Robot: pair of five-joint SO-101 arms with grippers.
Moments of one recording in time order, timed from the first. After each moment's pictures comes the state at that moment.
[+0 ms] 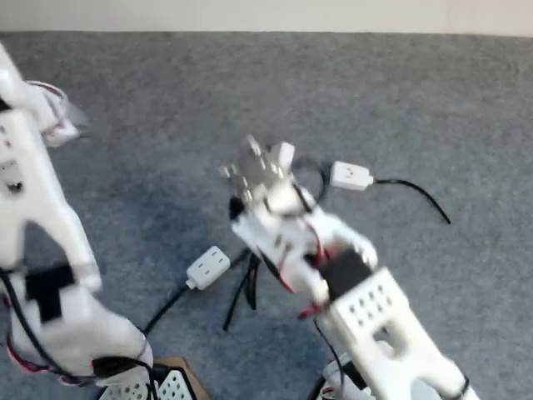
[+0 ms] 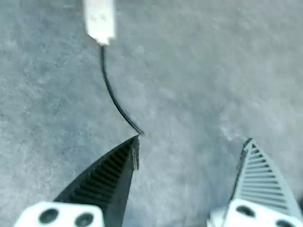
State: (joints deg) left arm -25.8 2.2 -29.6 101.1 -32.7; right arm -41.0 -50.5 49.9 41.9 15.4
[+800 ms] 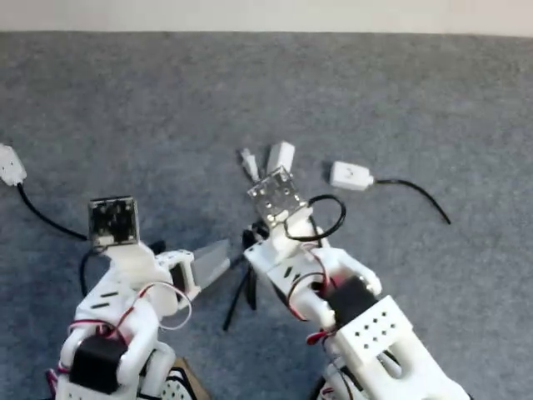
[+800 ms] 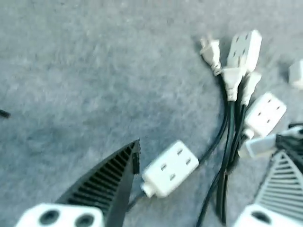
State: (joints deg) left arm 9.6 -103.5 75.0 73.1 -19.0; right arm -41.9 -57.9 60.4 43.0 2.2
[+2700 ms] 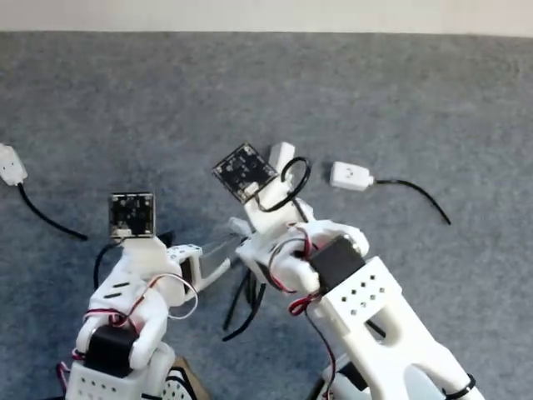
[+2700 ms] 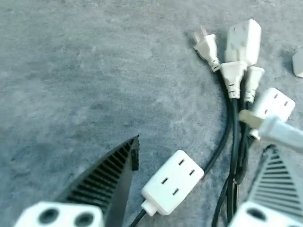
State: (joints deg) left arm 7.7 -103.9 81.8 64.4 -19.7; right arm -42.5 -41.3 35.6 67.1 7.8
